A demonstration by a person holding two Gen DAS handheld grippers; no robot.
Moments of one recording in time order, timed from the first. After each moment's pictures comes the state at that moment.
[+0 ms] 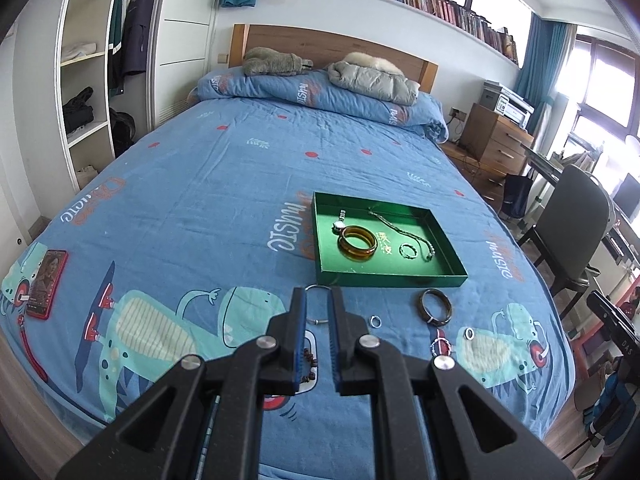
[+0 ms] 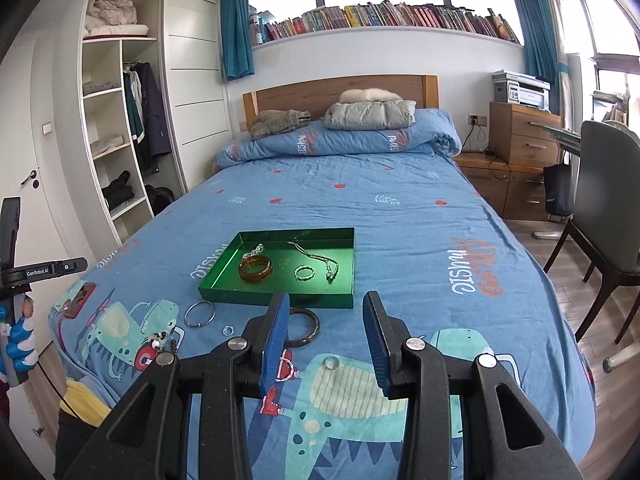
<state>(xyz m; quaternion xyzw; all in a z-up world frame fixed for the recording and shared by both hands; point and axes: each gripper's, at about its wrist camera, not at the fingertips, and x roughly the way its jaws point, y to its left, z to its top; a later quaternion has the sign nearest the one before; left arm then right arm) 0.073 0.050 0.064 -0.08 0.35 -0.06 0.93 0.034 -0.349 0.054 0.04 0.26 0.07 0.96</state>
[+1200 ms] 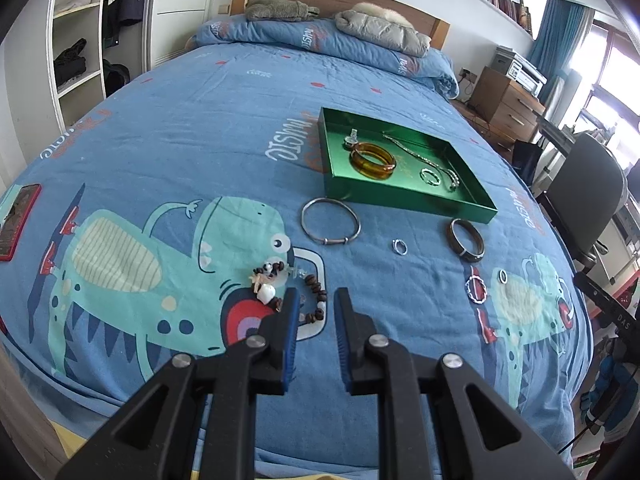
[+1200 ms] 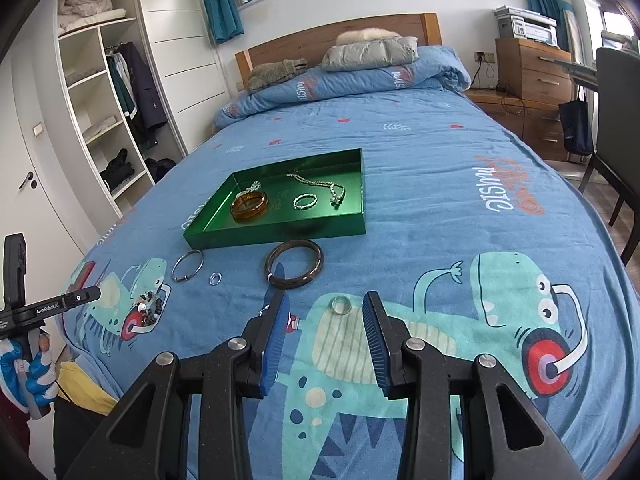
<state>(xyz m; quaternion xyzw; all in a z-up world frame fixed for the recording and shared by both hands) 0.077 0.042 -0.052 -0.09 0.42 -0.07 0.90 0.071 -0.354 -0.044 0.08 0.35 0.10 0.93</state>
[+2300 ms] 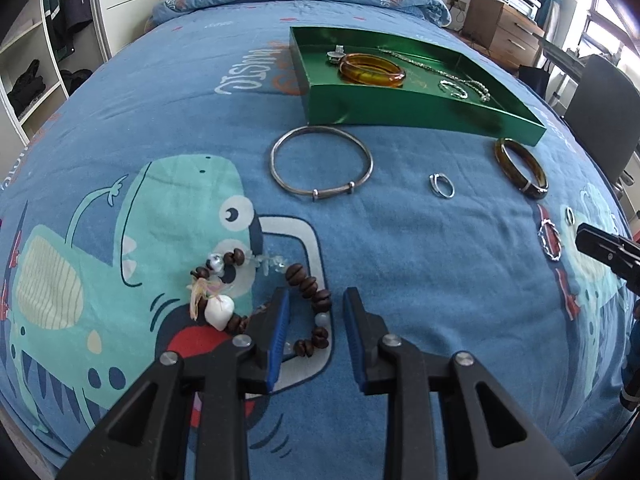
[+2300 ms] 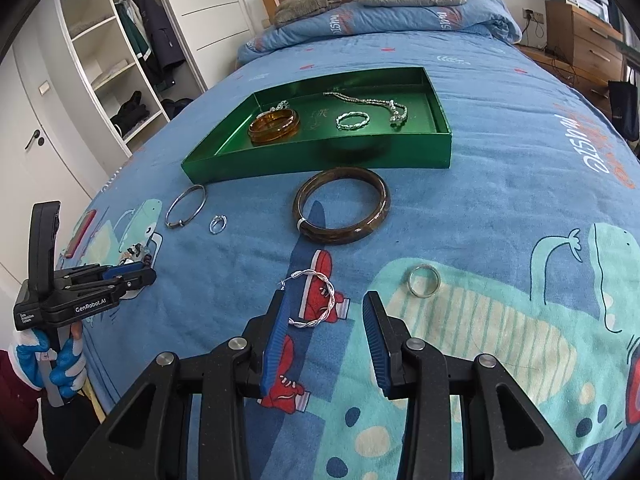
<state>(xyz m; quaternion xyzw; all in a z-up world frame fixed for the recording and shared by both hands) 0.146 0.002 -0.140 0.02 0.49 -0.08 0.87 0.138 -0.296 -0.117 0.06 0.44 0.16 0.88</state>
